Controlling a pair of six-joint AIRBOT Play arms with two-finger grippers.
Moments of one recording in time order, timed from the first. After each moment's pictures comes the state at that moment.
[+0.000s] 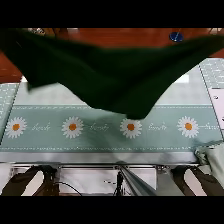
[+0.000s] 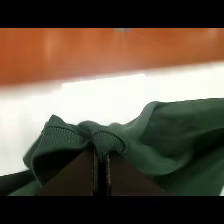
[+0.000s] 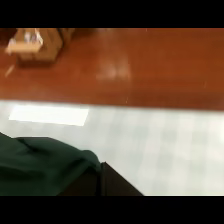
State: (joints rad) left arm 0.19 -0.83 1.51 0.83 -1.14 -1.21; right arm -0.36 -0.83 1.40 -0.80 1.13 1.17
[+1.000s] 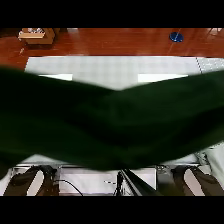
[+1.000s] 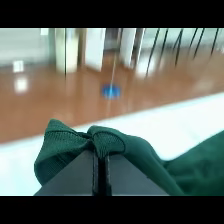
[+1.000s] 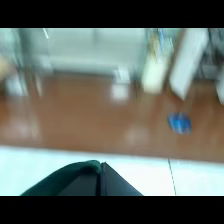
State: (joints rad) left arm 0.19 -0.61 2.01 0.91 -1.63 -1.59; right arm -0.36 -0.78 2.11 -1.23 1.59 1.44
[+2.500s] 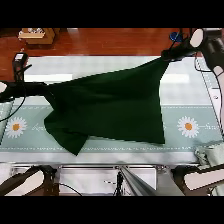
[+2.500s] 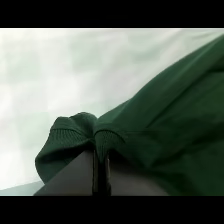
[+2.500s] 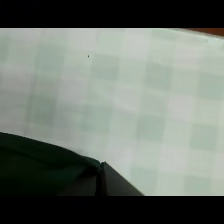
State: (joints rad) left arm 0.19 -1.16 0.89 1.02 -0.77 -0.93; right arm 0.08 -1.68 1.74 -1.61 1.05 1.53
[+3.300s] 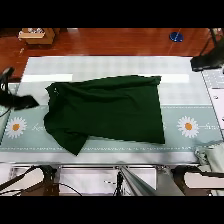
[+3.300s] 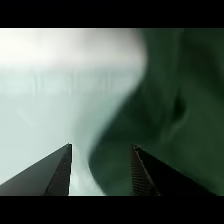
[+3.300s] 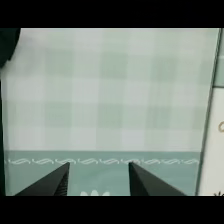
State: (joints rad) left arm 0.50 -1.22 0.93 1.17 -1.24 -1.08; right arm -0.13 -1.49 1.67 -1.66 1.45 1.42
